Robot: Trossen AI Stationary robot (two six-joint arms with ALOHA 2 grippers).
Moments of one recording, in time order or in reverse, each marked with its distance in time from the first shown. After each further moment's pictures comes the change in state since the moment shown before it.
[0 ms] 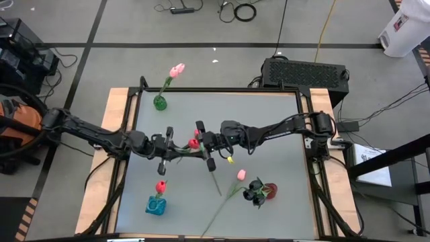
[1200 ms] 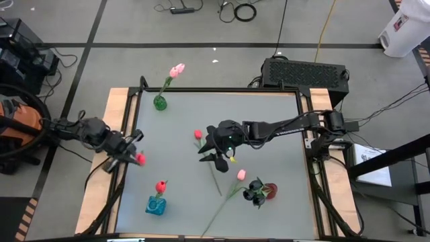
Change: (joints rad) left arm -0.054 -0.781 0.124 -0.917 0.384 0.001; right arm 0.006 -0.143 0.002 -0.628 -0.003 0.113
